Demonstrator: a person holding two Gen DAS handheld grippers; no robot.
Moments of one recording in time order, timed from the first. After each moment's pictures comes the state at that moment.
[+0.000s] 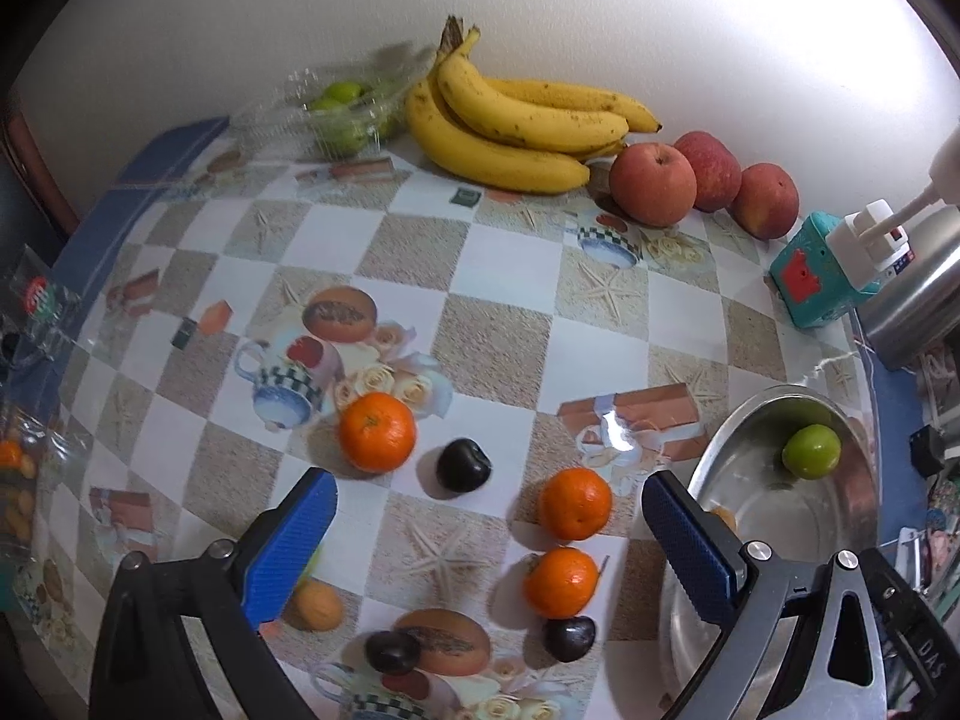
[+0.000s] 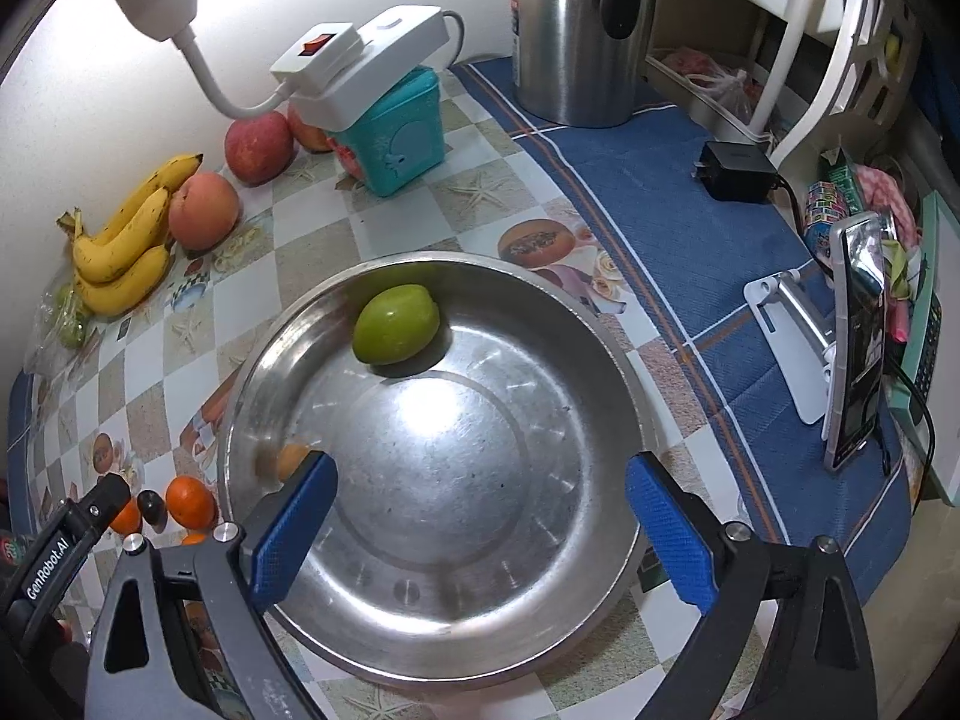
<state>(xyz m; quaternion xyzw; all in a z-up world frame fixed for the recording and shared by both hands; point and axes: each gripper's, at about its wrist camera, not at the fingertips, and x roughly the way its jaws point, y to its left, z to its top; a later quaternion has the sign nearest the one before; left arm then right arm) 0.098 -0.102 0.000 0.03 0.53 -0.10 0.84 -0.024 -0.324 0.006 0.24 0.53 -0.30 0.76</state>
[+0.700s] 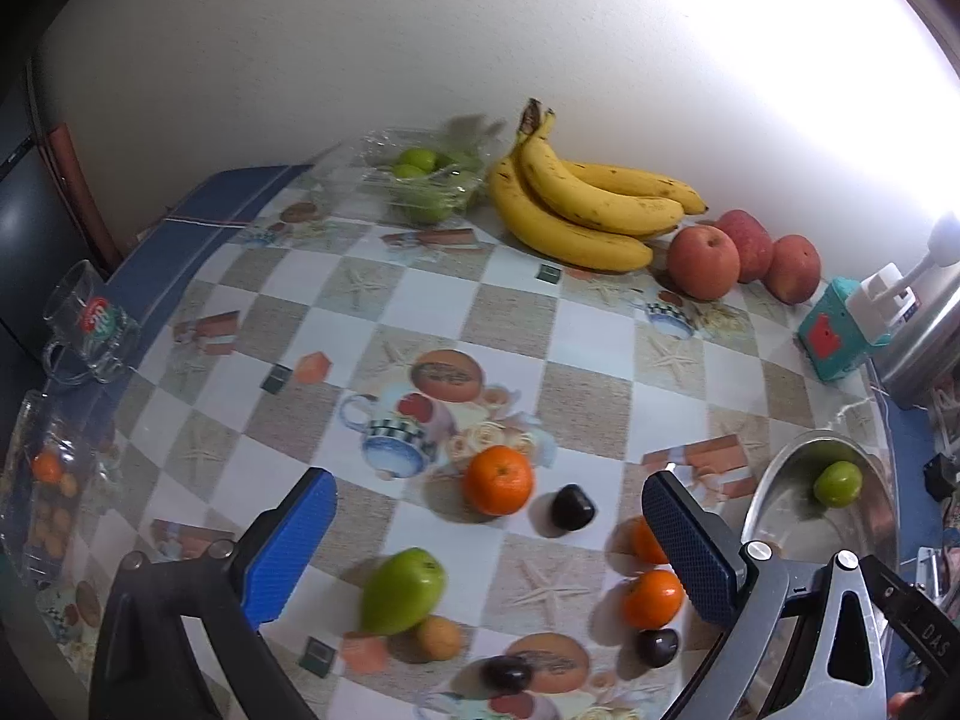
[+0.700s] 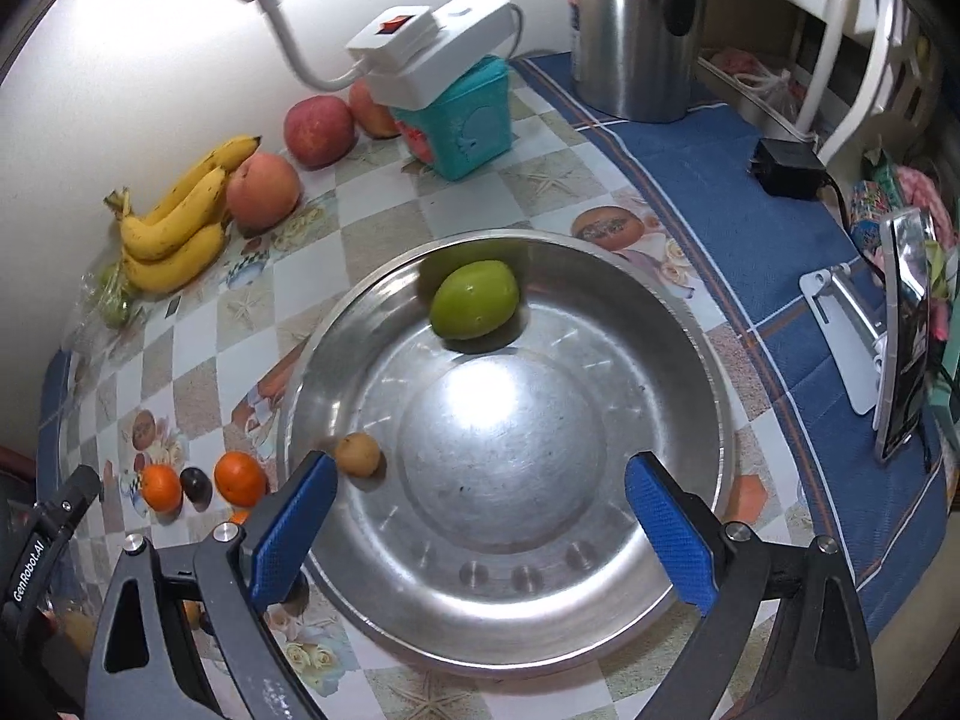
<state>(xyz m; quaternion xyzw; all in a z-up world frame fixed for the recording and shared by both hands) 0.094 -0.043 0.027 0.03 0.47 -0.07 0.88 -0.016 -0.297 0.004 0.25 0.52 -0.25 0.78</state>
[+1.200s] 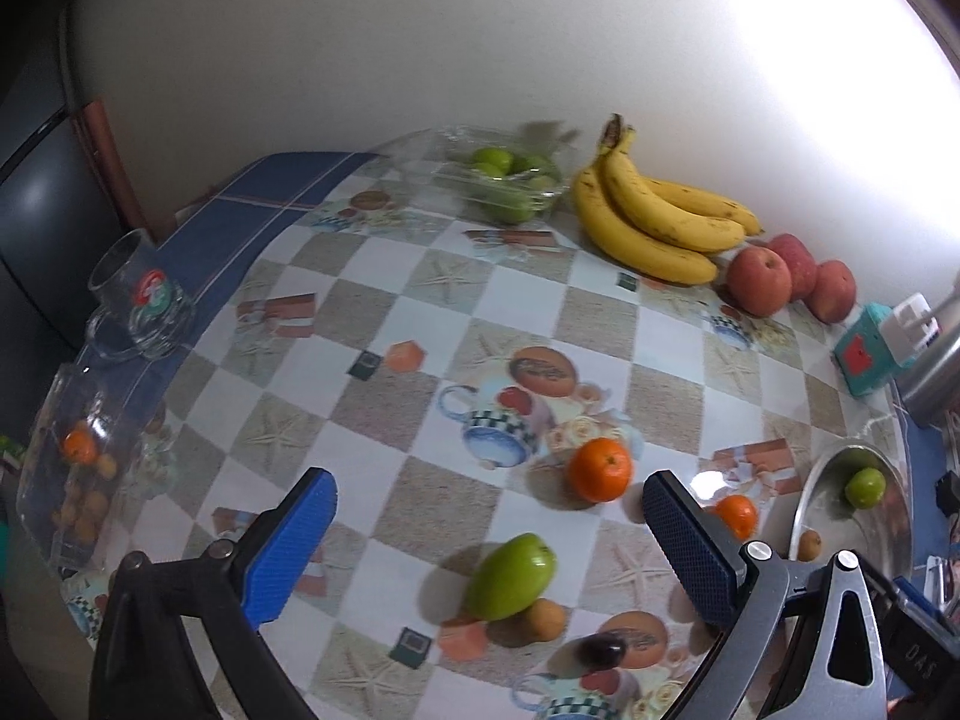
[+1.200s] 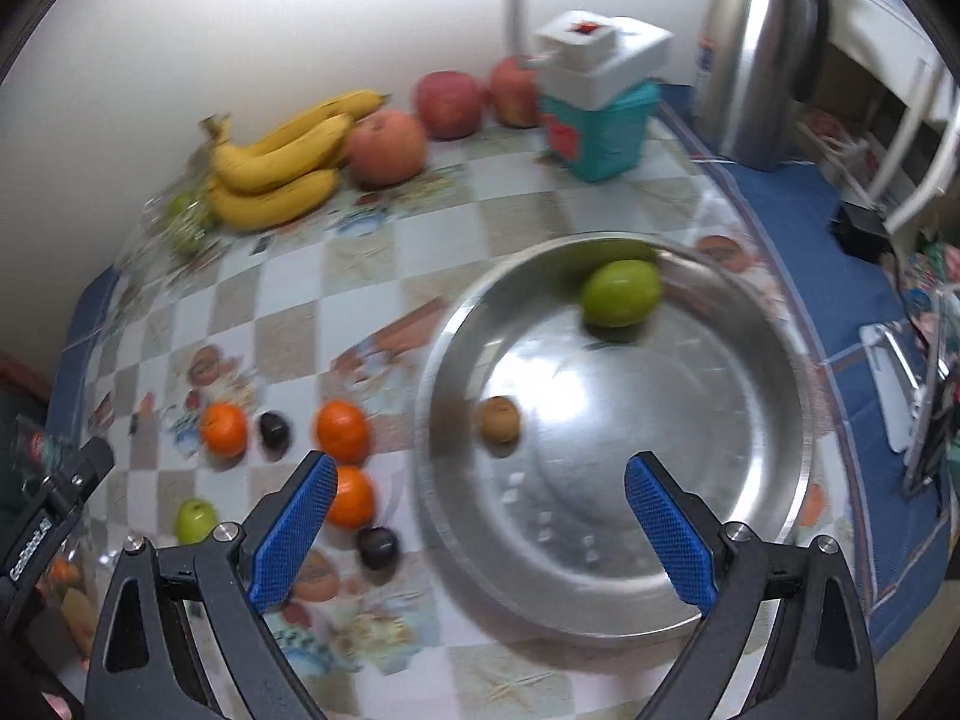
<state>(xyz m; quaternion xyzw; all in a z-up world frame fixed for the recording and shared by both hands) 0.095 0.020 0.036 0.01 0.47 -0.03 0.88 0.011 -0.226 0.013 0.19 0.53 -0.17 0.81</state>
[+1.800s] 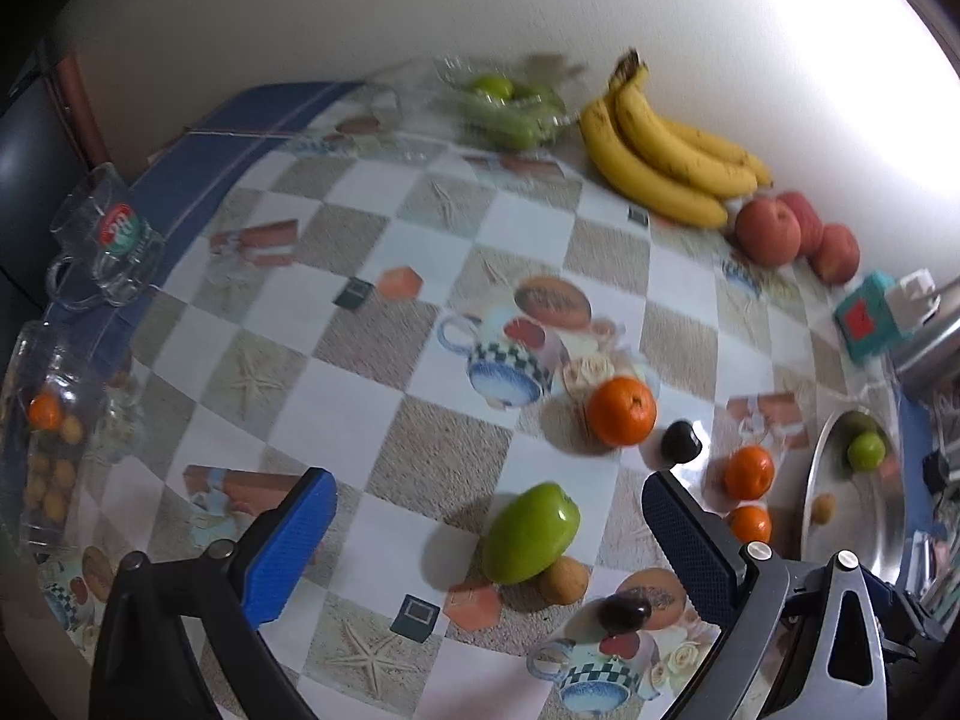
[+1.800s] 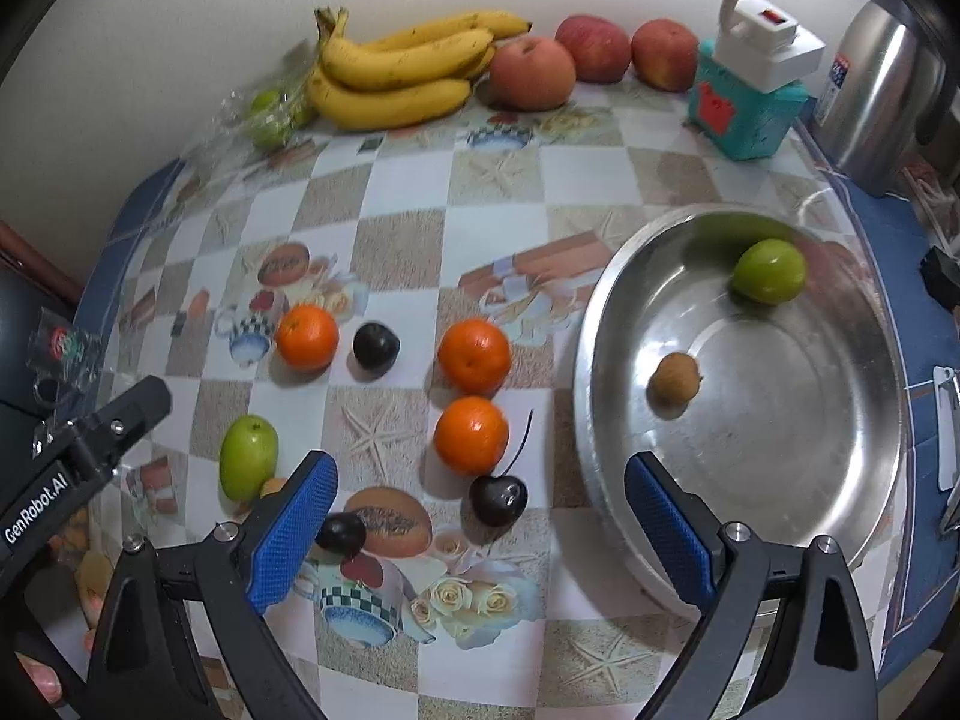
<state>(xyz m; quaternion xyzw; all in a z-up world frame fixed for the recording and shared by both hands) 0.104 0.032 0.002 -0.01 0.54 -0.06 0.84 0.033 -0.166 -0.014 0.15 0.58 -0.09 0.79</state>
